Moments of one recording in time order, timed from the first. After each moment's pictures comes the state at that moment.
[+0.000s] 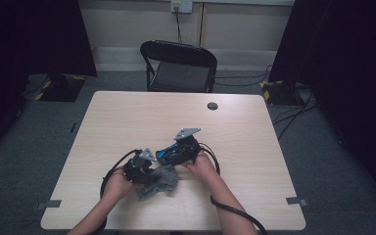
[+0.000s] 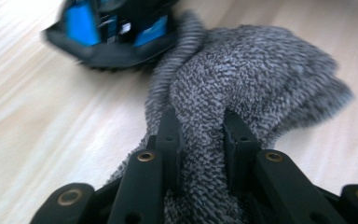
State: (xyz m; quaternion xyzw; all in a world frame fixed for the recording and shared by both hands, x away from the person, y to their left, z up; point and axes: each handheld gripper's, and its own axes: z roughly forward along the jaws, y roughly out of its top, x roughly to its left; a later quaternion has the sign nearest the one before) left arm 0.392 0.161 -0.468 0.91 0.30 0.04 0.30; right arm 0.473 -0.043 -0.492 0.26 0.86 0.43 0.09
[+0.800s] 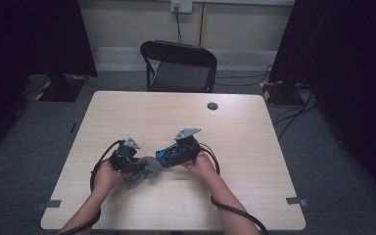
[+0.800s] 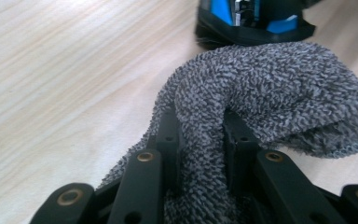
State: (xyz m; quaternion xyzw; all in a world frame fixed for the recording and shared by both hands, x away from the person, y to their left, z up) left arm 0.419 0.205 -0.469 0.88 0.37 0.07 0.29; right arm 0.473 -0.044 -0.492 0.26 0.86 0.43 0.09
